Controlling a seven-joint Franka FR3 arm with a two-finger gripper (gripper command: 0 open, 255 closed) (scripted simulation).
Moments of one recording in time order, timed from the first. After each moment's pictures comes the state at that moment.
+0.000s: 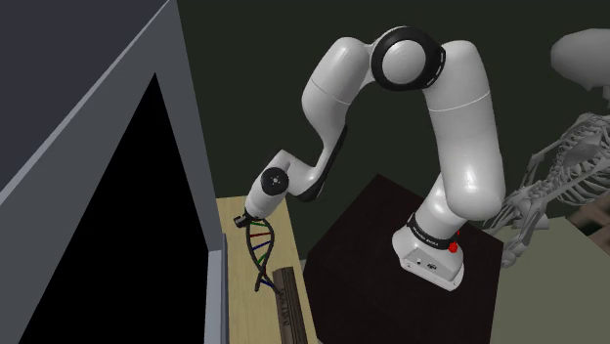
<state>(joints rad) 0.15 0.66 0.31 -2.16 -1.60 2.75 2.12</state>
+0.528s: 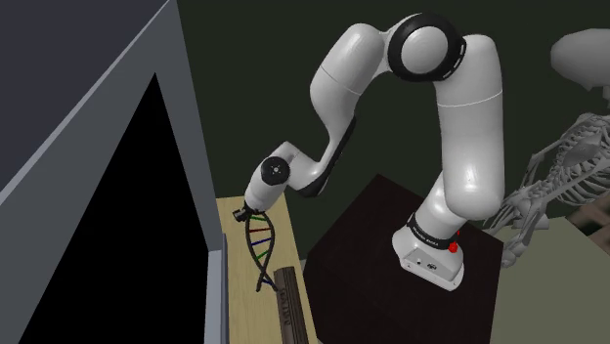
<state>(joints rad) 0.12 0.57 0.35 -2.22 -1.48 2.75 2.02</state>
